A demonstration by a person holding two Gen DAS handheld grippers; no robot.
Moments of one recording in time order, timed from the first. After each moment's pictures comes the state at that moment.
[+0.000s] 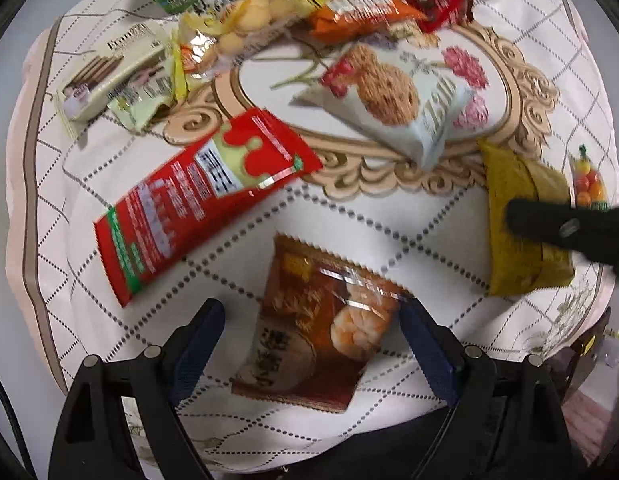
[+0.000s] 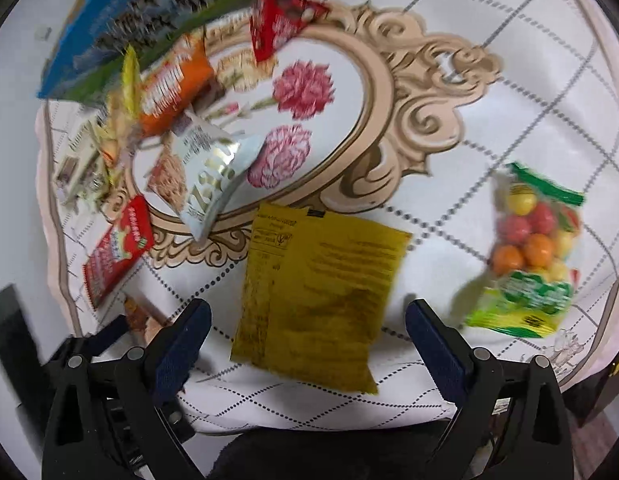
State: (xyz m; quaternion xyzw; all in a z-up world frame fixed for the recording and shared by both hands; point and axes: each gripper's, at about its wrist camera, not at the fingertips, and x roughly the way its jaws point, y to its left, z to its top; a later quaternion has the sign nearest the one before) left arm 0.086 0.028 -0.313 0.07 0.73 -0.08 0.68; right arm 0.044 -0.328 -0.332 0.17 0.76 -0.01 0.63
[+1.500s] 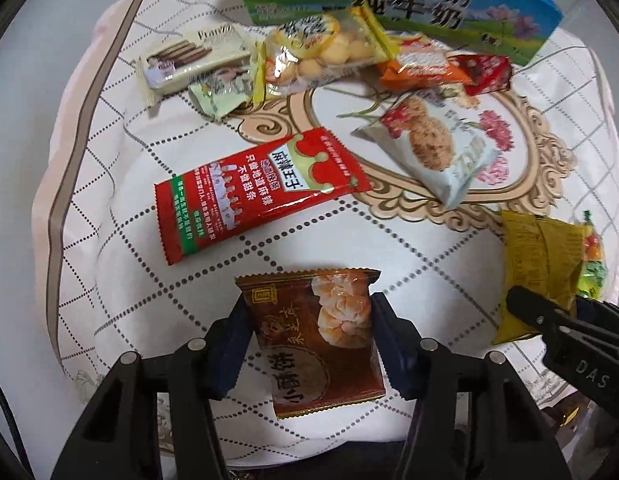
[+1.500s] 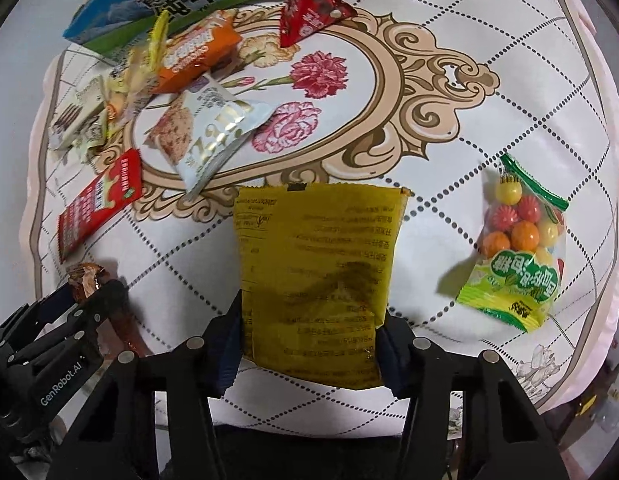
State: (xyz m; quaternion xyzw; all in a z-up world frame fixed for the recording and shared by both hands) left arm 0.063 0.054 -0.280 0.00 0.69 -0.01 0.73; right arm -0.003 -0.310 -0.312 0.09 0.73 0.02 0.68
